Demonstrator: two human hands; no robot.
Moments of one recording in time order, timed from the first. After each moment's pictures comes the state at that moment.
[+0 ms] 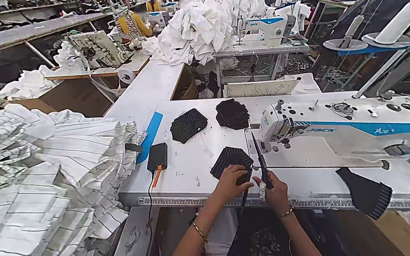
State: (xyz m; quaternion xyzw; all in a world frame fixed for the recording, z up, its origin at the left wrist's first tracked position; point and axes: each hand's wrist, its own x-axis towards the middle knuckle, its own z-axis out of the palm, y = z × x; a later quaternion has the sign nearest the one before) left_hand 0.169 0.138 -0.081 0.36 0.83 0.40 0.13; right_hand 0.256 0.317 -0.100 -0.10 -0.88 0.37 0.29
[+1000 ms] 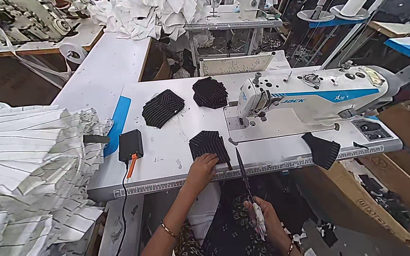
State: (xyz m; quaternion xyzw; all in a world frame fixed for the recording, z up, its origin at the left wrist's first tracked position) left_hand 0.197 0.093 -0.082 0.41 0.85 0.32 0.03; right_hand 0.404 0.274 -0.073 -0.29 -0.64 0.71 -0.08
